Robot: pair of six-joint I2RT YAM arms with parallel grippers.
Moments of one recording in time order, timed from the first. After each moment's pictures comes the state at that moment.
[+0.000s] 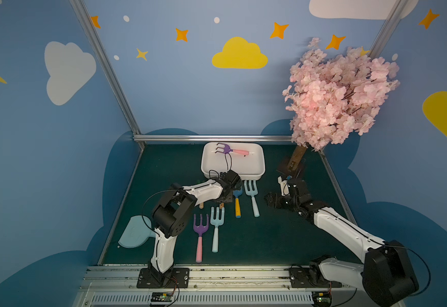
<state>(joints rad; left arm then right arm) -0.65 1.99 1.32 -0.58 -0.25 -0.60 0.45 1.22 0.69 -0.28 -0.13 0.37</state>
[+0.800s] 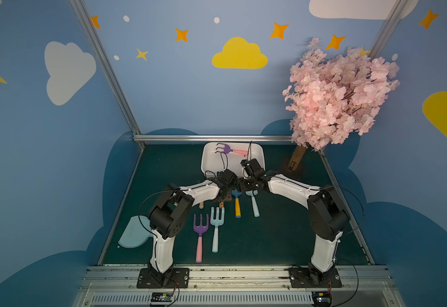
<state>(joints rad) -0.62 1.95 1.26 -0.51 -0.19 -0.65 0.67 1.94 1.40 -0.42 -0.01 0.33</state>
